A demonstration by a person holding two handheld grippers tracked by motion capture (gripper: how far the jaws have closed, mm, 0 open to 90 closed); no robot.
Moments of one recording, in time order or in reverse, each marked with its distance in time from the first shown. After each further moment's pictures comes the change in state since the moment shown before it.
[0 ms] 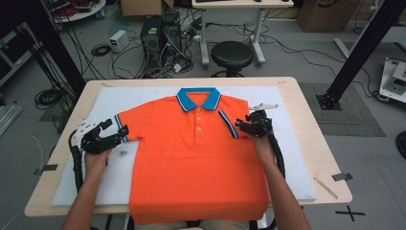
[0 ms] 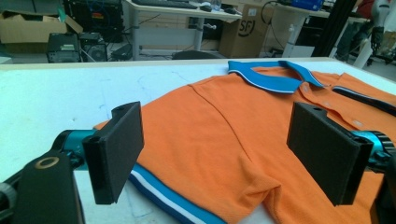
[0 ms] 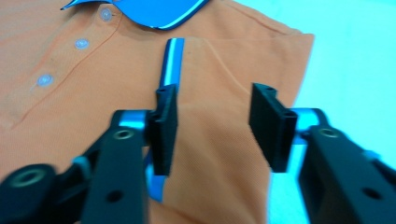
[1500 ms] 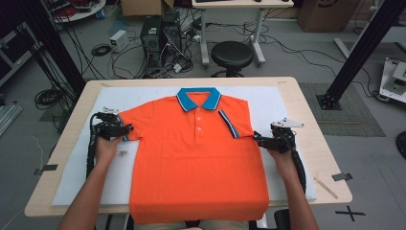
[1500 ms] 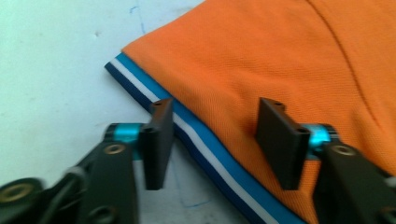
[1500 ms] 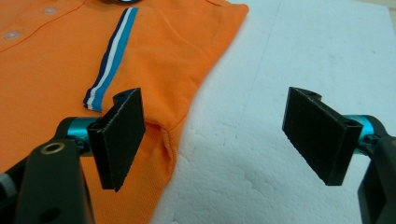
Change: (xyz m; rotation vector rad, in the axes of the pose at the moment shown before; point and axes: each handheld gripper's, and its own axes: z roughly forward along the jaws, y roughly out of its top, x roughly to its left) left arm 0.007 0.011 0.068 0.515 0.251 0.028; right arm -0.037 -0.056 -0.043 -0.085 -0.059 -0.011
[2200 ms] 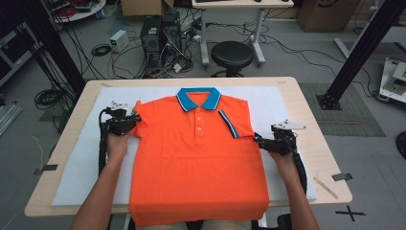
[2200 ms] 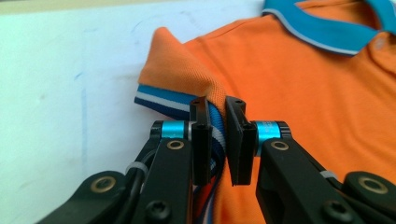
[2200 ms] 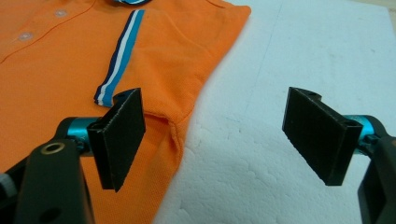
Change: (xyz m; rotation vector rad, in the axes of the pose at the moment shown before) left arm -0.045 0.025 -0.012 -0.134 -0.080 -0.013; right arm 0.002 -0.004 -0.007 -0.014 0.012 0.004
